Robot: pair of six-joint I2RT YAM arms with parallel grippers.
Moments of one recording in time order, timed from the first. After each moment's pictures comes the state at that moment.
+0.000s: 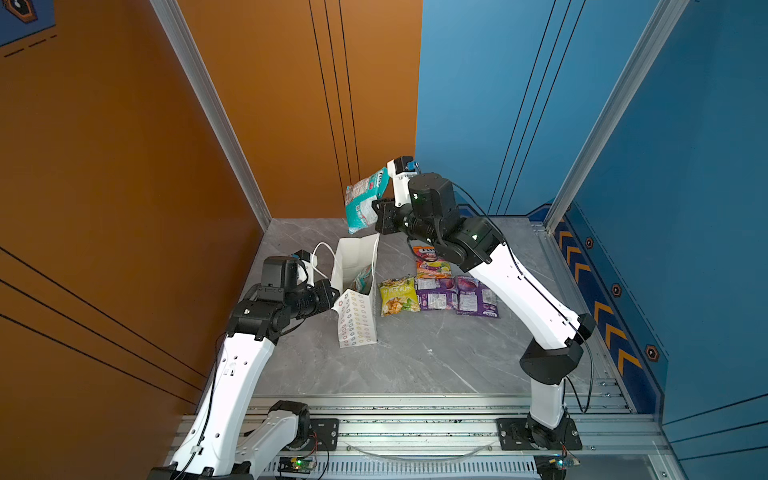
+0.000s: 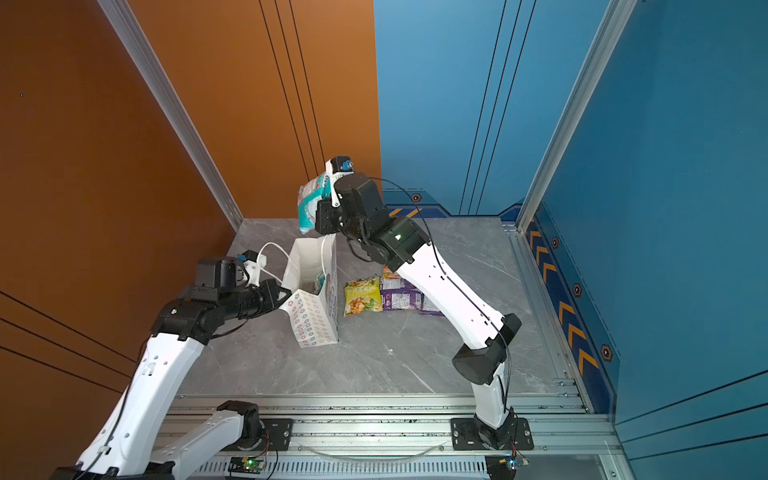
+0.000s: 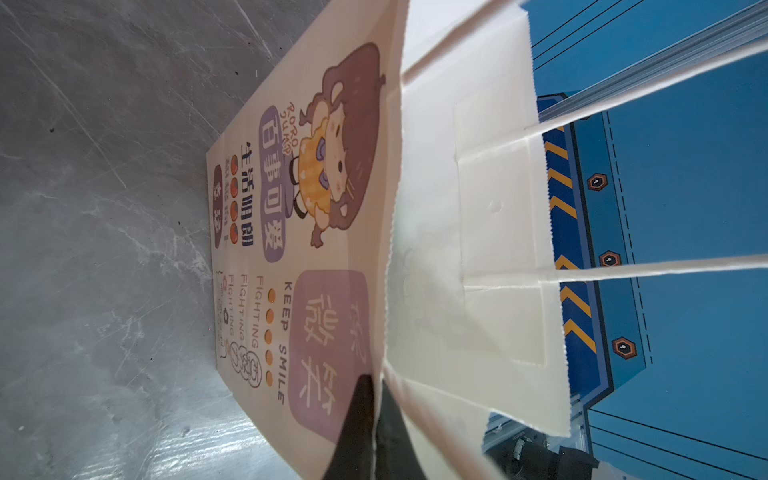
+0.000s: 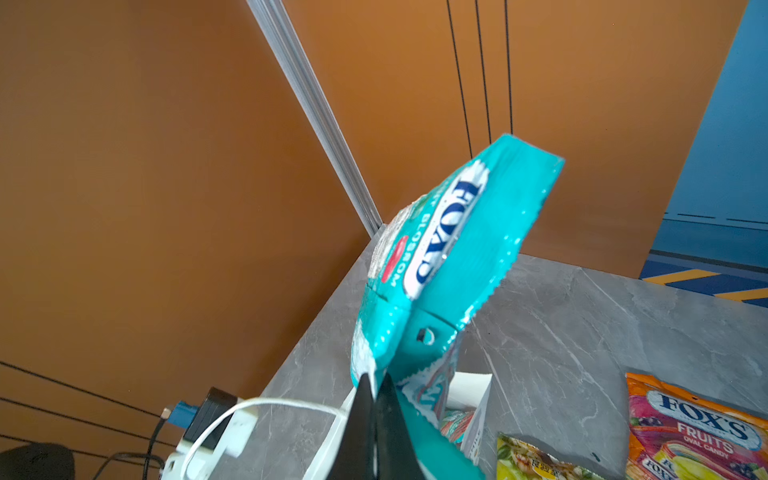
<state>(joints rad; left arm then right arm) -0.13 0.98 1.10 -0.89 0.39 -0.50 0.88 1.93 2.39 -0.72 0.13 0.41</state>
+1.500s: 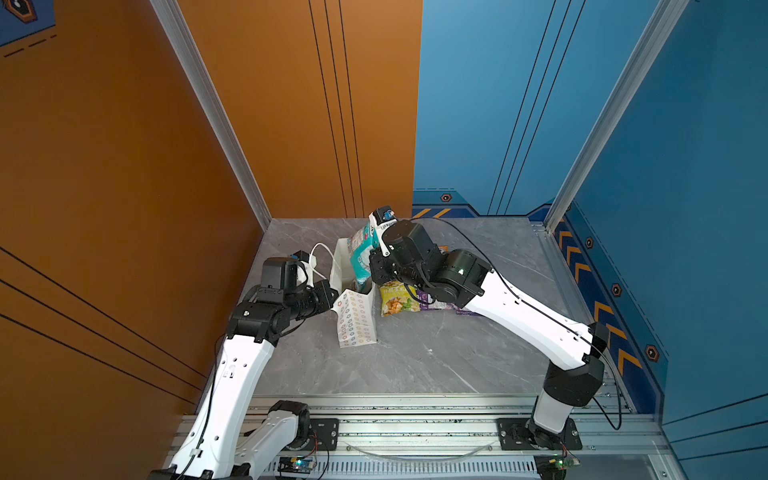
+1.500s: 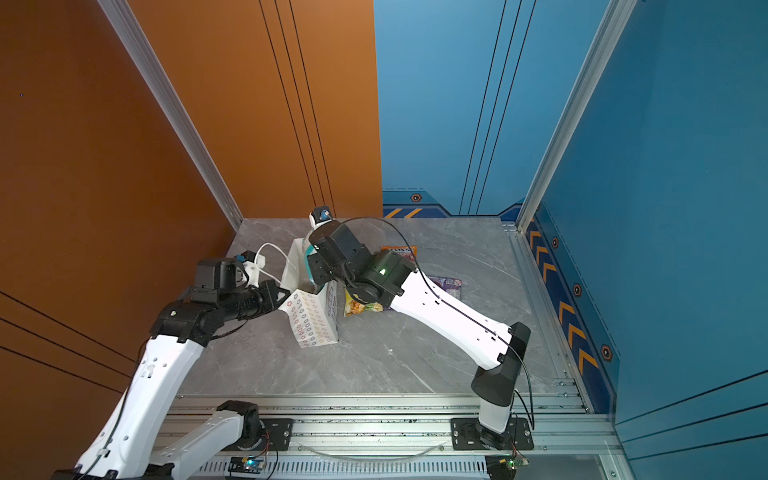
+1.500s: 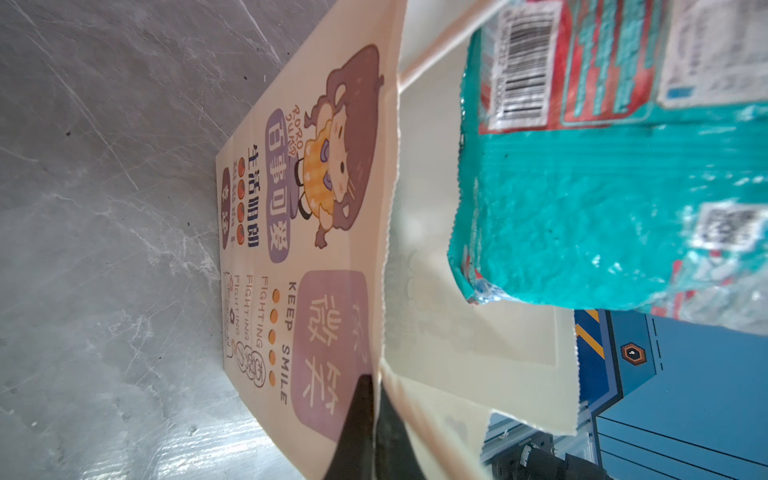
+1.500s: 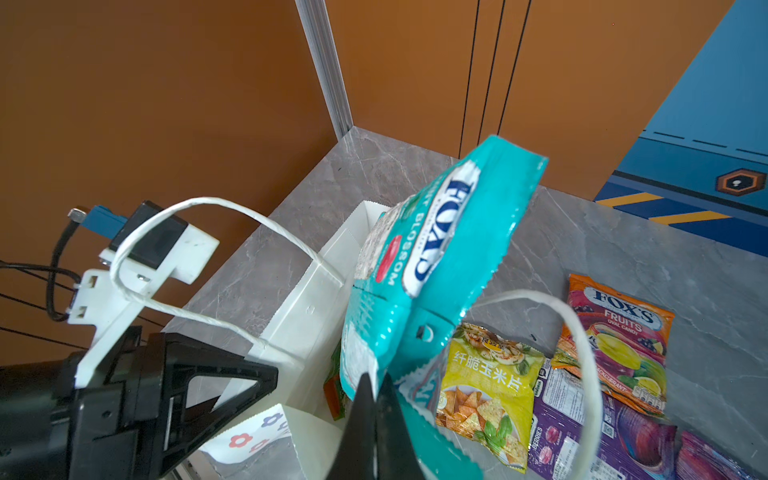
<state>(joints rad) -0.13 0.97 1.09 -0.88 0.37 -0.50 1.04 1.78 2.05 -0.78 0.31 0.36</state>
